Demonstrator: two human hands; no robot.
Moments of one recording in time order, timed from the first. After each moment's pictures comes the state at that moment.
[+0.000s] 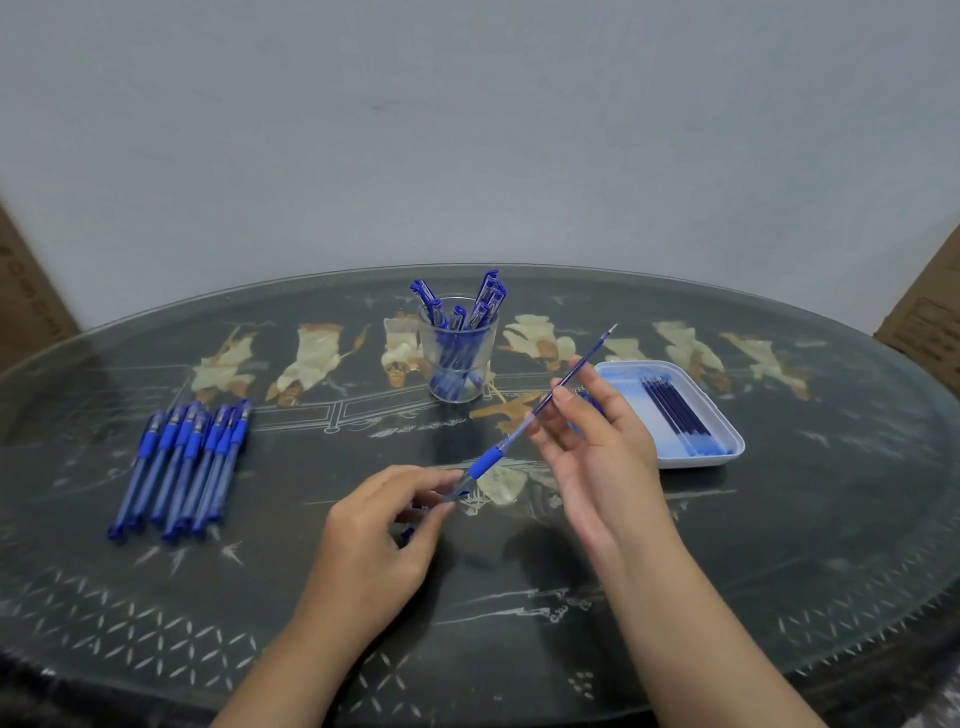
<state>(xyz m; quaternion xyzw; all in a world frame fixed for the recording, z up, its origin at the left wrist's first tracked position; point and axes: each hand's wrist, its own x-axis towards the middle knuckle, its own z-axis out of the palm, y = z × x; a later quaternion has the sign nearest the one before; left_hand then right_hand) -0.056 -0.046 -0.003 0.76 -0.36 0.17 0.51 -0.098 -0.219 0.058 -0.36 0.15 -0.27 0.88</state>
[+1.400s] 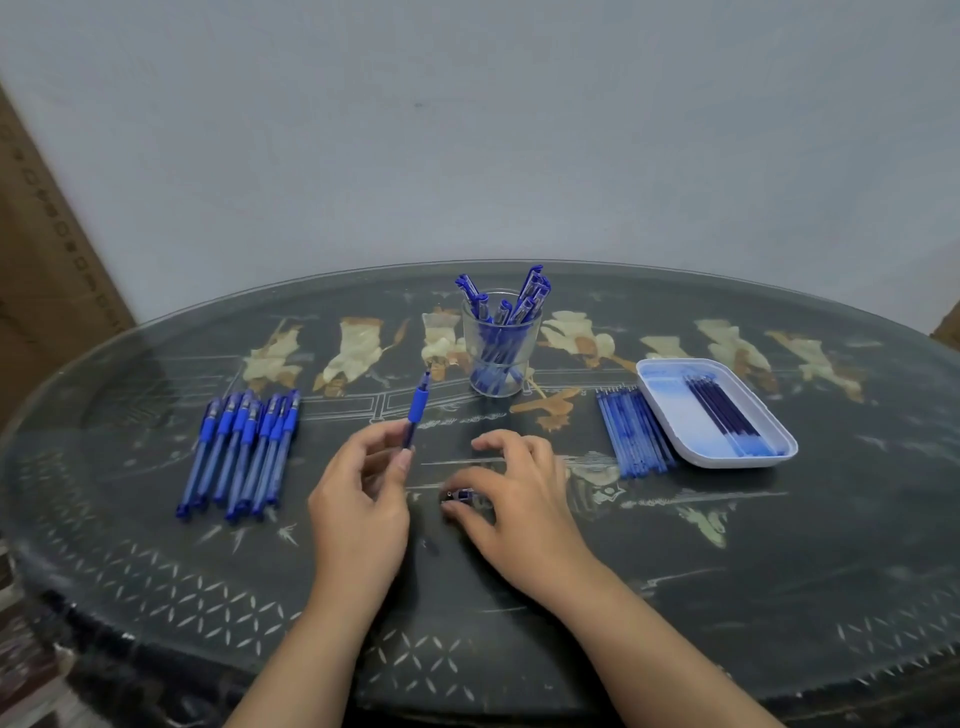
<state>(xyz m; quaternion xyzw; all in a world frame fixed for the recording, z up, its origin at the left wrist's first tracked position) -0.039 -0.027 0.000 0.73 -0.12 0.15 0.65 -0.078 -0.171 -0.026 -0.95 0.00 -0.24 0.22</state>
